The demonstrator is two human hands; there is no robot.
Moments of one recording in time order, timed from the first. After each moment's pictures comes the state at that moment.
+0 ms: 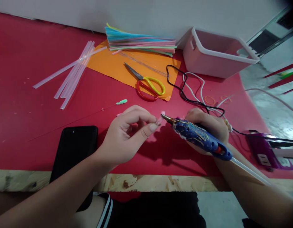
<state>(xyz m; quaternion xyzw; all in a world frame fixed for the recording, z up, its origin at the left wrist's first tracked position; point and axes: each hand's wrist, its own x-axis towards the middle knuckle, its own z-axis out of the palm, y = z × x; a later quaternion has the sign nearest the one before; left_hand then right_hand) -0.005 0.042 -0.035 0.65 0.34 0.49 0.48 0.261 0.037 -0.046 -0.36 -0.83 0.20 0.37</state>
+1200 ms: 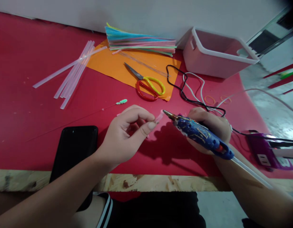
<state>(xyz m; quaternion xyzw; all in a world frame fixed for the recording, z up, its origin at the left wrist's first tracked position) -0.003 0.041 -0.039 0.64 0.36 0.49 0.47 0.261 0.036 -0.047 -0.37 -0.83 0.17 0.40</state>
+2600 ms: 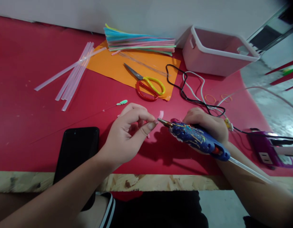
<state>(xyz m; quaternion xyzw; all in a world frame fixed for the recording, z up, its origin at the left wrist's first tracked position) -0.005 0.043 -0.046 0.67 0.33 0.51 0.43 0.260 0.037 -0.047 -0.35 -0.83 0.20 0.38</state>
